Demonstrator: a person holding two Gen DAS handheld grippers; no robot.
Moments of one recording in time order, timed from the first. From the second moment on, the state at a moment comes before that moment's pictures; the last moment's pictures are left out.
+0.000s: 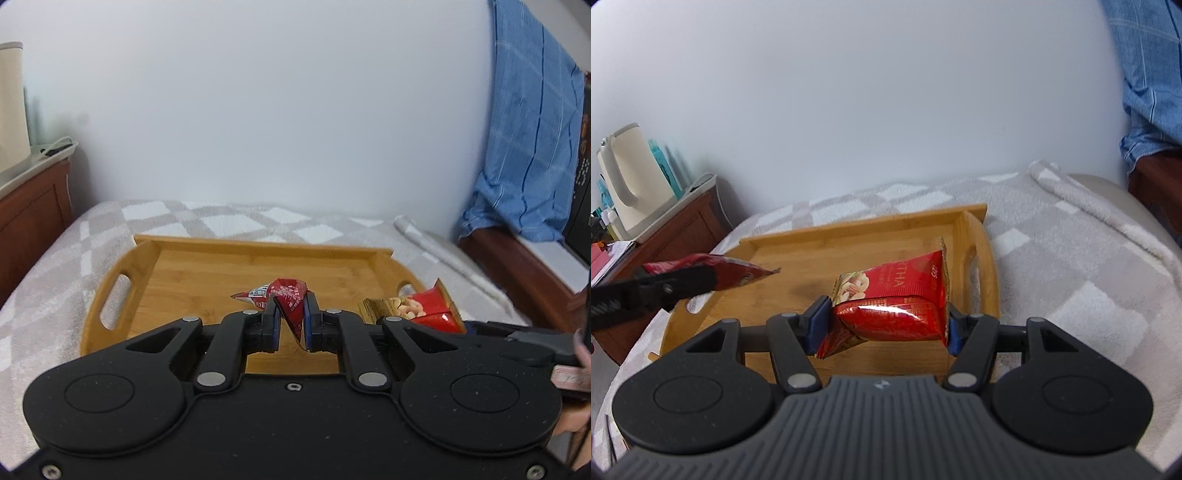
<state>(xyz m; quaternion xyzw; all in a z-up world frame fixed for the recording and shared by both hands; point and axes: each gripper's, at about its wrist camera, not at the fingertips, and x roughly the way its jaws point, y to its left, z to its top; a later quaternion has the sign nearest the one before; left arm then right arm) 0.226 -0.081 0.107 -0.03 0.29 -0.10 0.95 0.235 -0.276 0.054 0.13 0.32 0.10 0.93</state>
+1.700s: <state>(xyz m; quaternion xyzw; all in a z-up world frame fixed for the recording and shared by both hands) 0.244 -0.081 0.059 -0.02 0.38 -0.05 0.92 0.242 -0.265 0.044 0.11 0.36 0.11 0.92</state>
